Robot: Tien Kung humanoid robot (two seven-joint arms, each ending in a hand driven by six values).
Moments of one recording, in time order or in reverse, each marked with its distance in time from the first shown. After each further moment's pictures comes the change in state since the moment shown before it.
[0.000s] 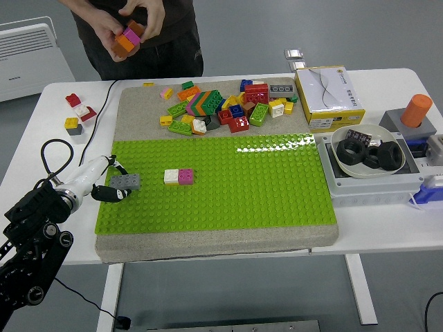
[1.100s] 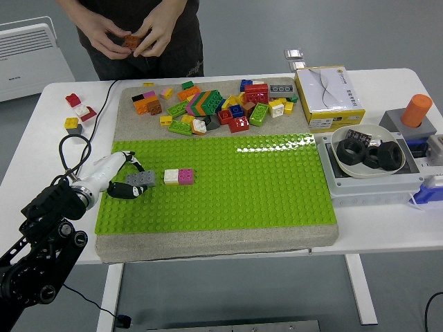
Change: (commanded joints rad) left arm -0.037 -0.021 0.089 0.010 -0.001 0.043 -0.026; right arm 0.004 0.003 0.008 0.000 -0.027 0.003 -0.003
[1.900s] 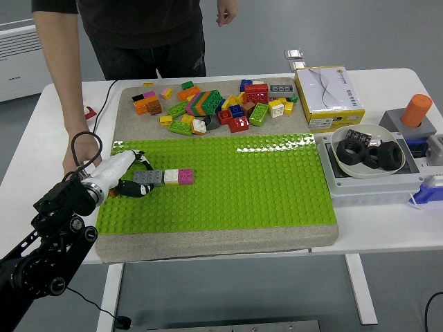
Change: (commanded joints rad) left arm -0.048 -0.021 0.036 0.071 0.000 0.024 -0.016; right arm 0.006 0.006 0.014 0.000 -0.010 0.002 -0.001
